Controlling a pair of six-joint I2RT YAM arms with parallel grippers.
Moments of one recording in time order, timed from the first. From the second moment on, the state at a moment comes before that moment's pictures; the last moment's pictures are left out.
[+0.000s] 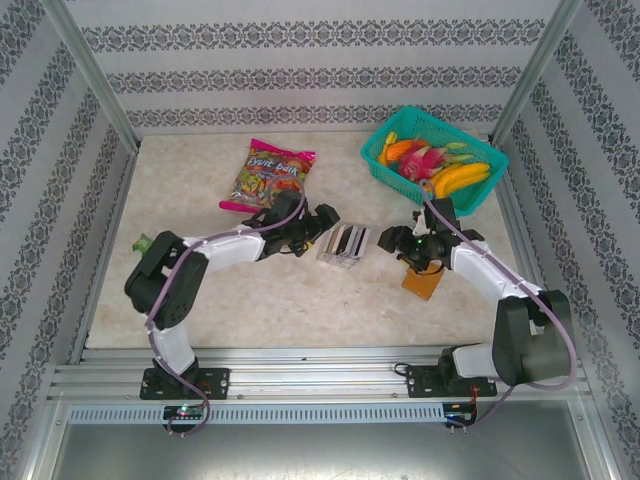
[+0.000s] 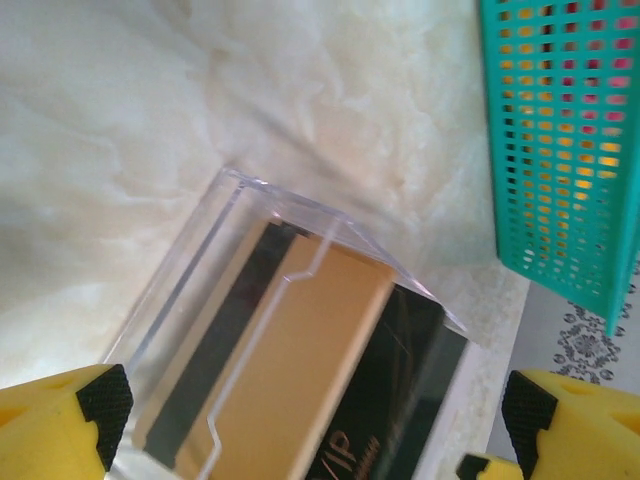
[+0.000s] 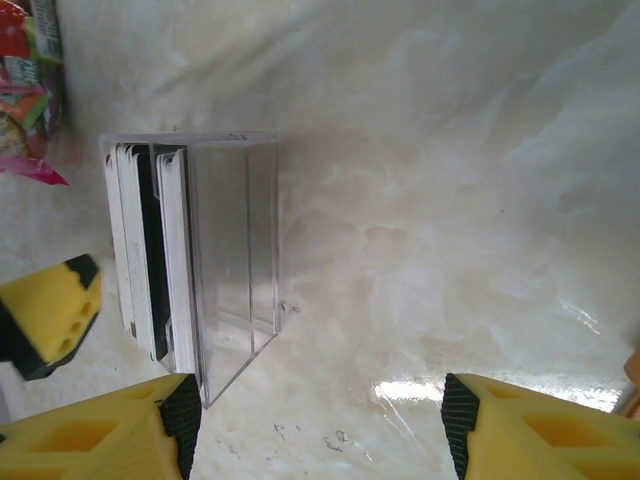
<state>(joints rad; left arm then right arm) -0.58 1.79 1.08 0.00 0.22 -1.18 0.14 1.34 0.76 -0.43 -0.46 0.68</state>
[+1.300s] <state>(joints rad) -0.64 1.93 1.07 0.17 0.44 -1.19 0.19 2.02 1.35 -0.28 -0.73 0.76</state>
